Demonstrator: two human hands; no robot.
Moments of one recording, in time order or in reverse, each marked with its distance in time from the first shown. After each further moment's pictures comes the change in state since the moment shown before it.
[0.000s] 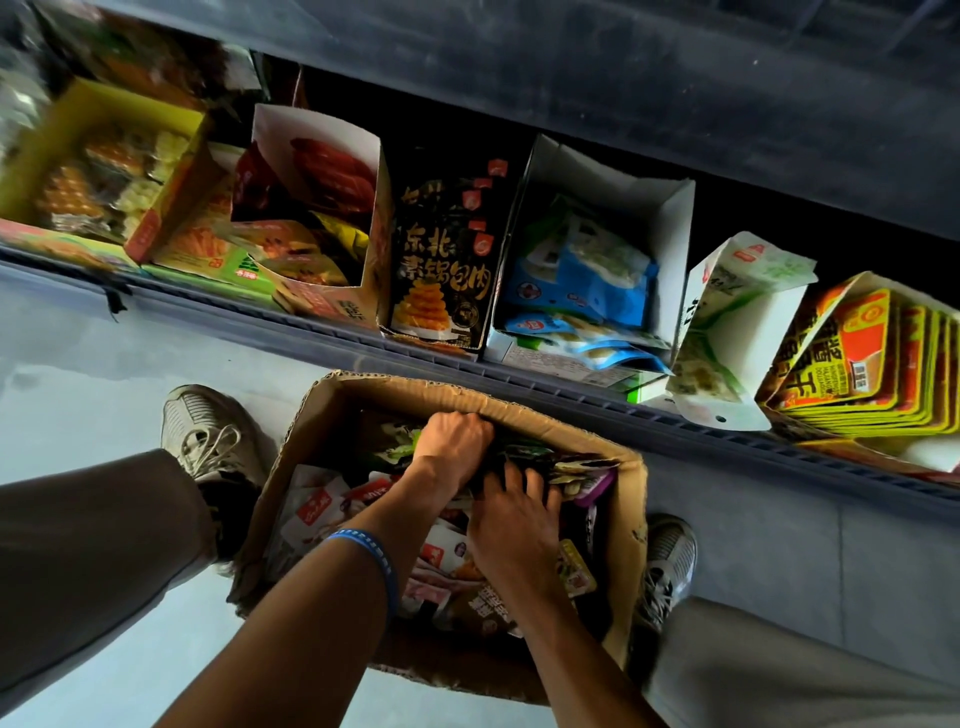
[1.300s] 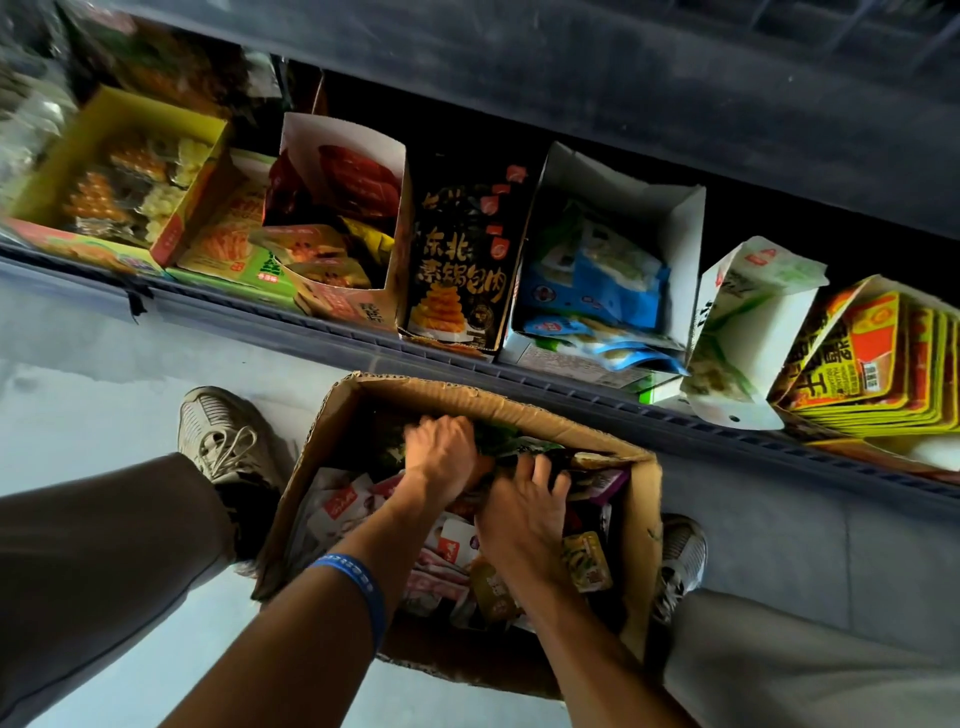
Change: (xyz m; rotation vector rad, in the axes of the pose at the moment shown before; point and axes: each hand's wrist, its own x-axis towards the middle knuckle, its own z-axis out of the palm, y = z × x) left_hand -0.016 -0.019 0.015 -0.350 -0.035 -0.322; right_hand 0.007 -0.015 -0.019 -0.104 -0.108 -0.043
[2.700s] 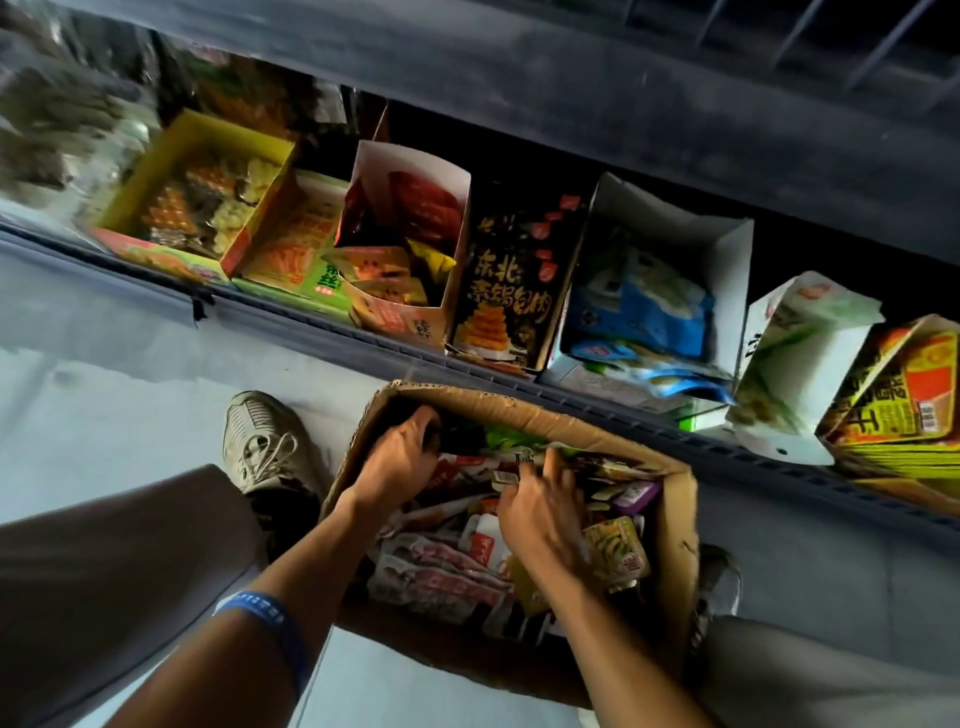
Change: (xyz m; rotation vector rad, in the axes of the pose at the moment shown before) left_hand -0.023 -0.098 -0.028 -0.528 0.074 0.037; right_hand 0.024 -0.015 0.006 0.258 -0.002 0.082
